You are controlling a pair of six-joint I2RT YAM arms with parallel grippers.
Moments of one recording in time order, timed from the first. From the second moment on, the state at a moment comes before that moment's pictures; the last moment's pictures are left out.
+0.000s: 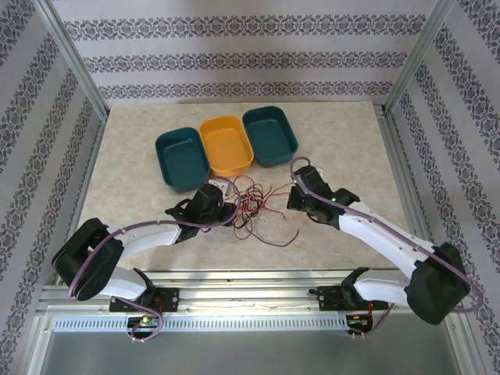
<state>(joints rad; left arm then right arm) -0.69 1.41 0.62 0.06 0.05 -0.56 0.59 1.18 0.83 -0.58 0.21 0.71</state>
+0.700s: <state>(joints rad) -0.69 1.45 0.60 0.06 0.04 -0.59 0.50 0.96 1.01 -0.83 0.35 0.59</state>
